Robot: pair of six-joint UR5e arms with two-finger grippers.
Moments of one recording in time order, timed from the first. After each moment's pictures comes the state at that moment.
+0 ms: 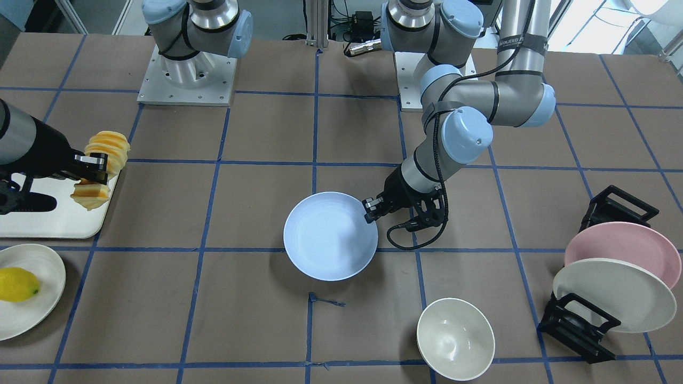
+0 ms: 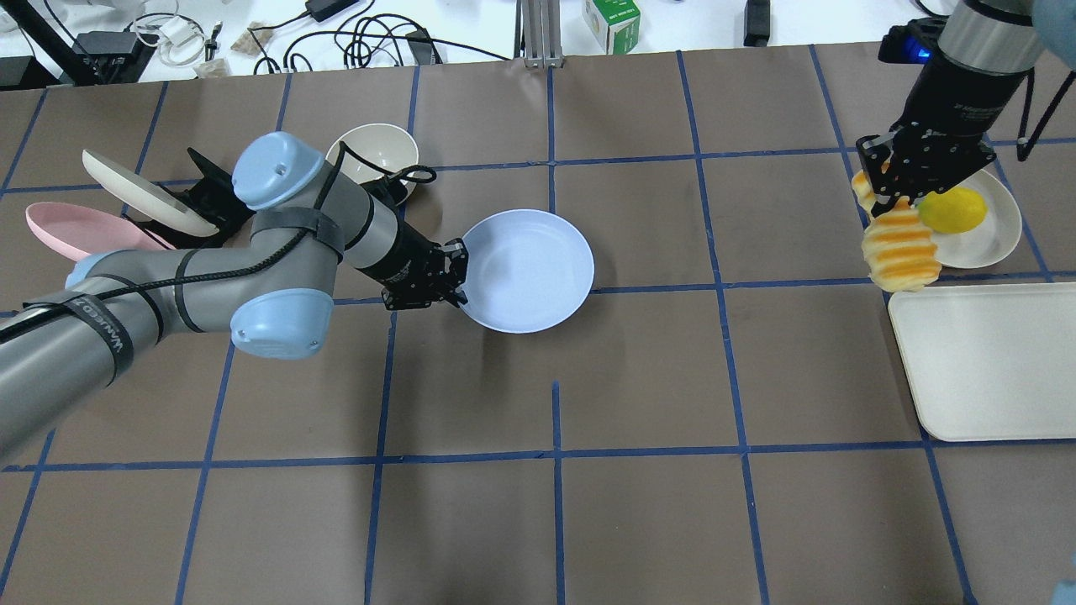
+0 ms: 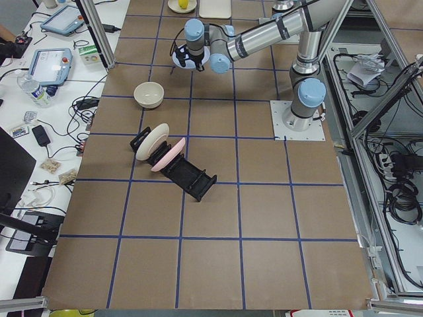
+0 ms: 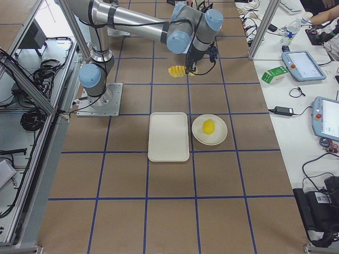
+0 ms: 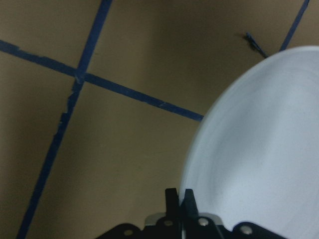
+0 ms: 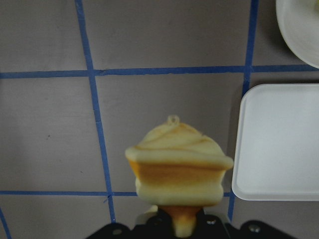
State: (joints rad) left arm -1.61 -1.85 -2.02 -0.81 1.20 -0.46; right arm 1.35 -1.36 1.50 -1.45 -1.57 -0.23
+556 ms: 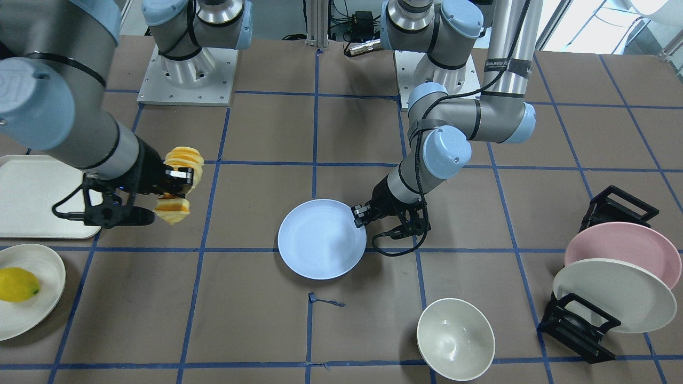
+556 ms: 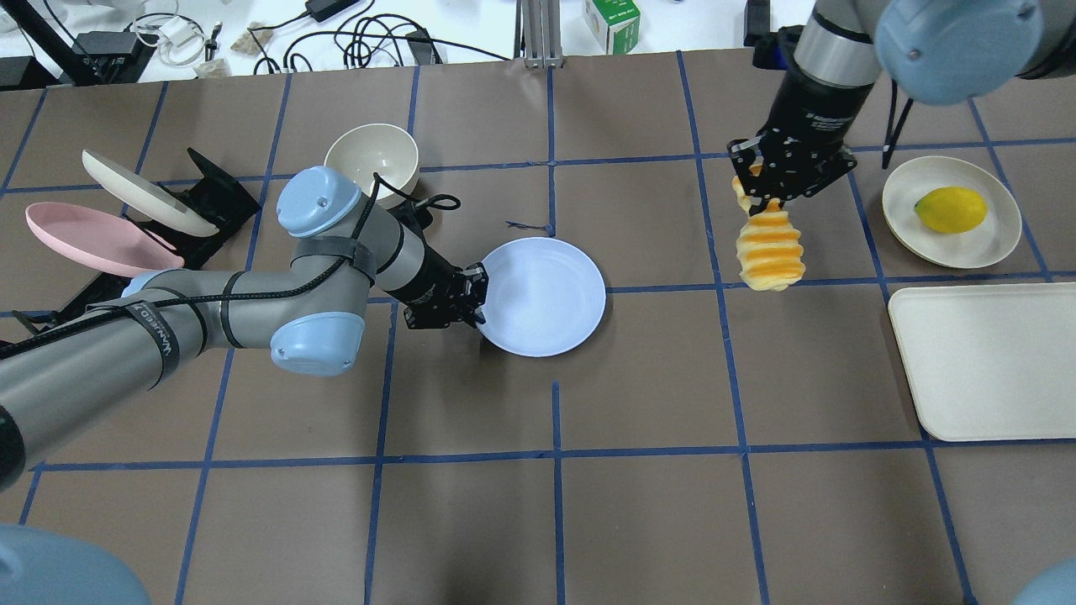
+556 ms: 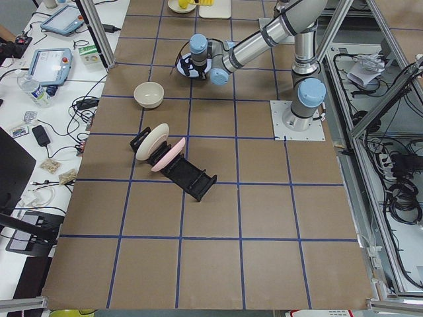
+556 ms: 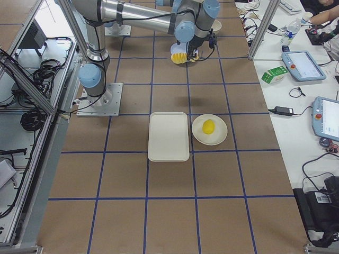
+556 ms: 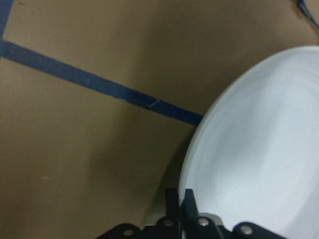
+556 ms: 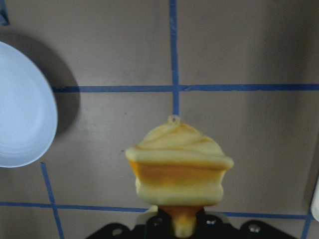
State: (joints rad) left arm -1.64 -1.92 -2.03 -0.75 1.20 -0.46; right arm 1.56 -1.31 1.50 -1.55 -1.47 -0.01
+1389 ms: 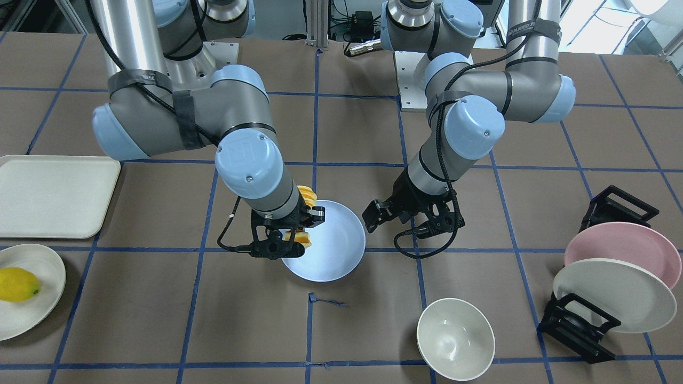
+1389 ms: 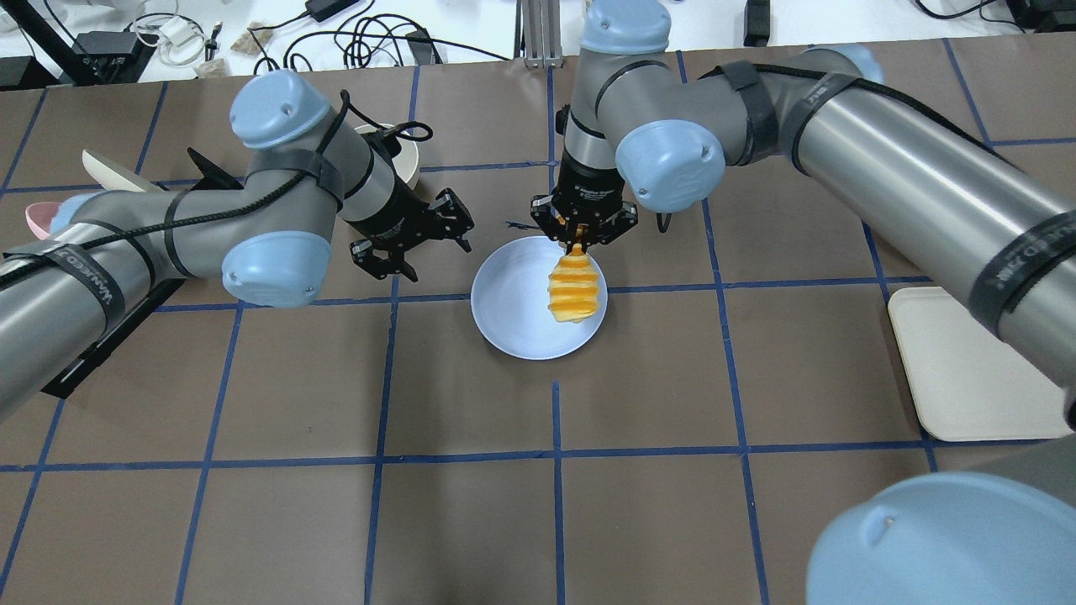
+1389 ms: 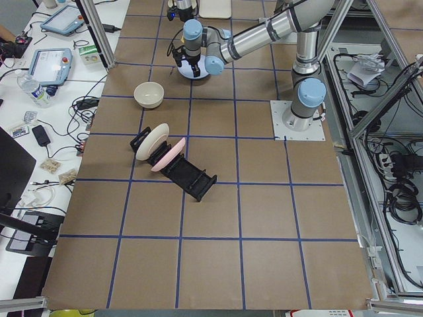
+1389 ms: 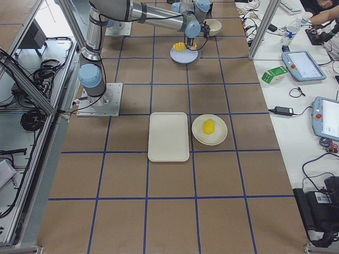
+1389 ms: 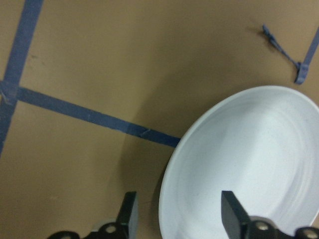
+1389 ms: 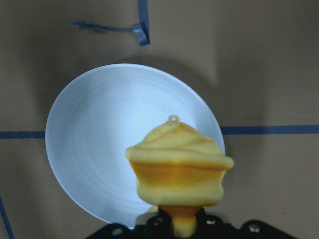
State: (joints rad) left arm -1.63 -1.82 -1.81 -1.06 1.35 -0.42; right arm 1.86 -1.09 1.50 -1.87 -1.38 0.32
